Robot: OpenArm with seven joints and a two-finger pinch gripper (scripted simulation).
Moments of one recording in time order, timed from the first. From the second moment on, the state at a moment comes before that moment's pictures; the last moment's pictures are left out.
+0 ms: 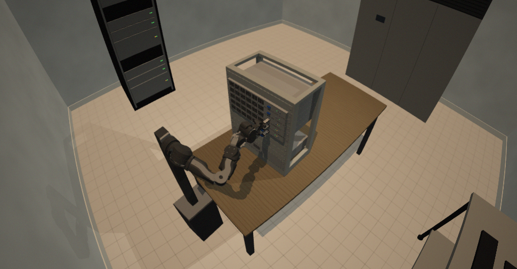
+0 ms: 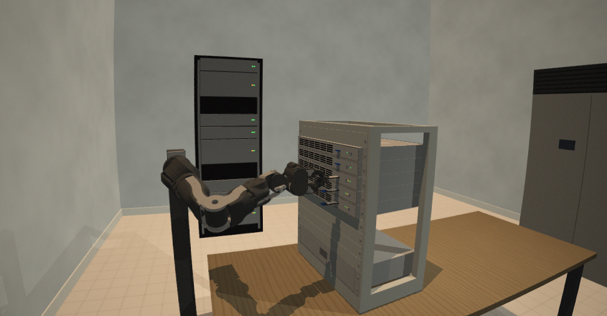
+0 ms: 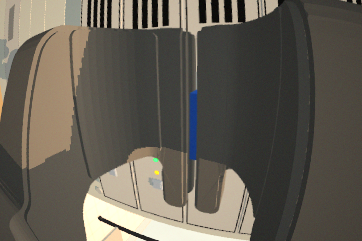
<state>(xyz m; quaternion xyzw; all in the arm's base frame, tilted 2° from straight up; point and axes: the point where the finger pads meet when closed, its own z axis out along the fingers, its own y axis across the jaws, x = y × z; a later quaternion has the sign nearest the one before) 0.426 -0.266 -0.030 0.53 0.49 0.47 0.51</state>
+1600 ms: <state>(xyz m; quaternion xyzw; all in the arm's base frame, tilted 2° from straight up) 0.422 -0.264 -0.029 0.53 0.49 0.47 0.51</state>
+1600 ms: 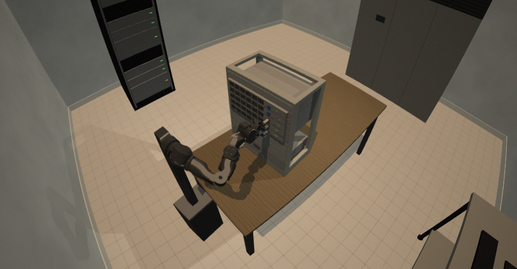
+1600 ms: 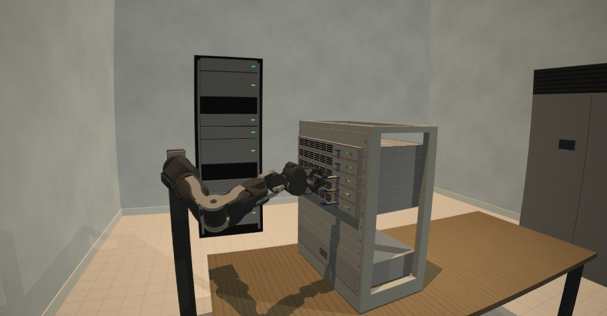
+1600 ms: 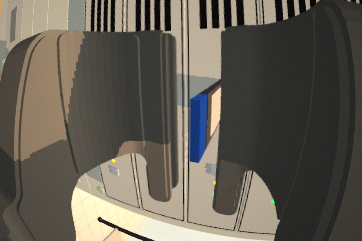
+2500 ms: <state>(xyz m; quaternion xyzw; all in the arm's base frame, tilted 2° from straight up) 0.373 -0.262 -0.029 0.53 0.50 0.47 0.50</state>
